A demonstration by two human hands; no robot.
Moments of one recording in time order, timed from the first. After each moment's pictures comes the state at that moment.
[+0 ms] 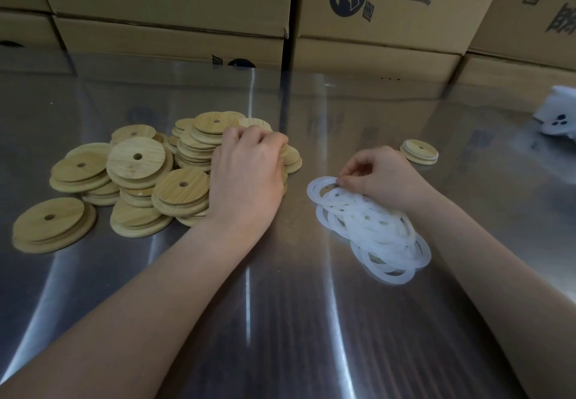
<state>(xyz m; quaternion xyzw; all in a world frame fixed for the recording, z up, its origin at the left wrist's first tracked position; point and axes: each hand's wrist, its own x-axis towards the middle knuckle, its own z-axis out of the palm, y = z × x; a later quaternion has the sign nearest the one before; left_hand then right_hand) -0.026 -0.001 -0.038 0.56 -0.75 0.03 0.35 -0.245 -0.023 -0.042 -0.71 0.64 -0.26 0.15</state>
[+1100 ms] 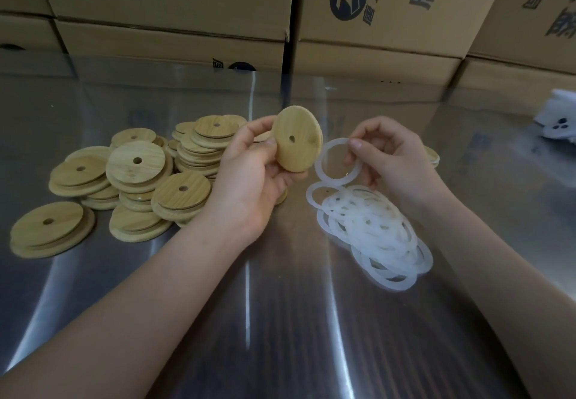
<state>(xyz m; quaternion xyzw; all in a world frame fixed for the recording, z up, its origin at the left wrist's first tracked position) -0.033 0.006 -0.023 0.31 -0.34 -0.66 0.60 -0.235 -0.008 -0.026 -0.67 0.46 -0.51 0.29</state>
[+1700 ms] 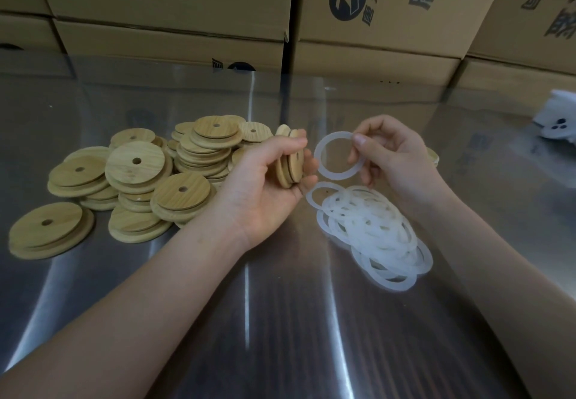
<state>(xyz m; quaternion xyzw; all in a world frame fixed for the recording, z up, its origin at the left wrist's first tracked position) -0.033 0.006 -0.023 0.25 -0.28 -0.77 0.52 -0.233 -0.007 -0.023 -0.63 0.44 -0.54 0.34</state>
